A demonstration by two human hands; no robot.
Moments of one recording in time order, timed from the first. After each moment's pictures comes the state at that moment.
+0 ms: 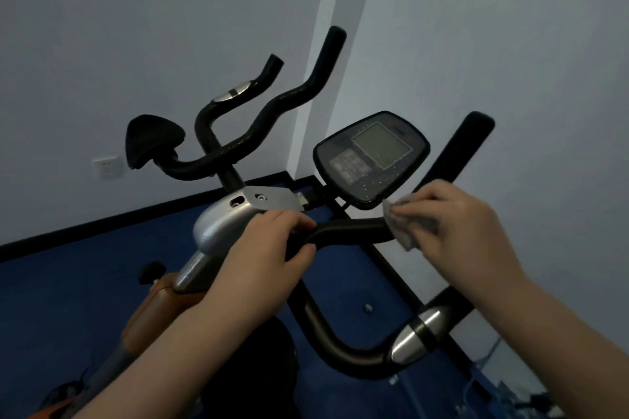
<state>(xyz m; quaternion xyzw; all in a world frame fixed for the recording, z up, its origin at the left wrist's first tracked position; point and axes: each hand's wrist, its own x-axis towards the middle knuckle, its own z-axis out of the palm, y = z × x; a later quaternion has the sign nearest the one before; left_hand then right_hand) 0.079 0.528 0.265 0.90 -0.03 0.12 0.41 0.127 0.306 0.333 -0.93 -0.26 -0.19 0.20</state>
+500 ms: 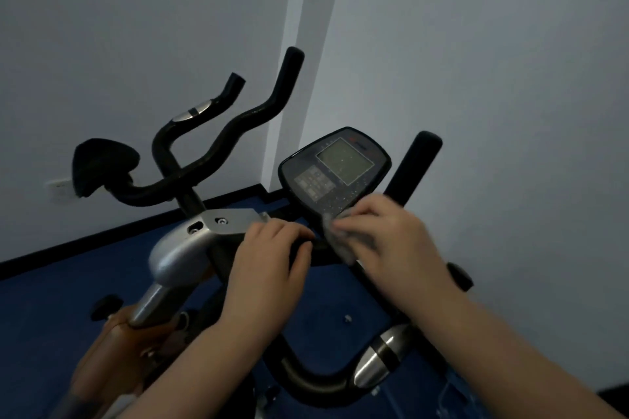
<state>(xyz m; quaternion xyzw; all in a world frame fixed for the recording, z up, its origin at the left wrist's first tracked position) 0.107 0.484 0.262 0.90 -0.04 0.21 0.37 0.127 0.322 0.334 -0.92 -0.30 -0.16 0.20</state>
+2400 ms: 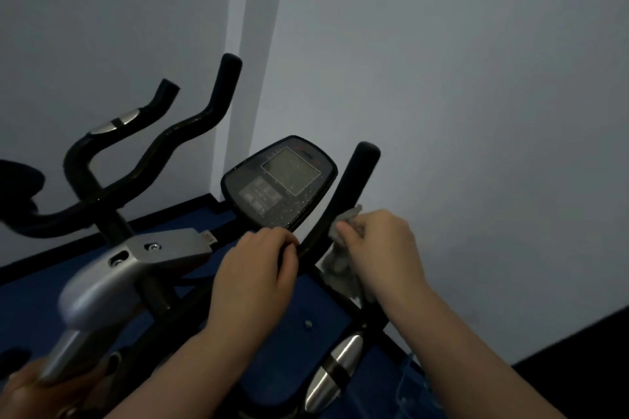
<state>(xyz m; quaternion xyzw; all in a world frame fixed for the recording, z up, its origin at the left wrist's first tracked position) 0.131 0.445 0.273 0.88 -0.08 0.20 0.41 0.151 0.292 0.342 -0.97 0.03 -0.12 0.23</state>
